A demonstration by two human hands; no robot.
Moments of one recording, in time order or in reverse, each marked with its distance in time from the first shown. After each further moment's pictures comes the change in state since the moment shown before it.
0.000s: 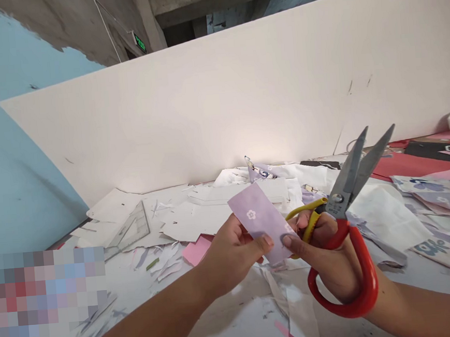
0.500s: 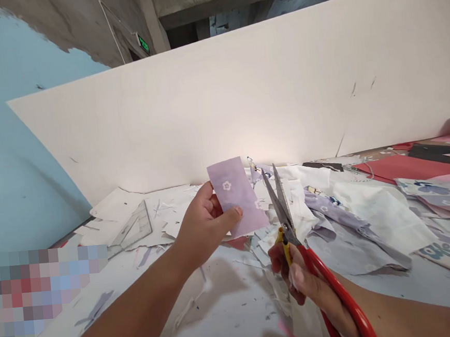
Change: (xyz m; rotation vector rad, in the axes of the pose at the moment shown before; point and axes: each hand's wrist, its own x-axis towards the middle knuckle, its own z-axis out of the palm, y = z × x) left_hand -0.002 0.039 -0.032 0.065 0.232 0.189; right_hand -0.027 -0.015 0.012 -0.231 -0.335 0.211
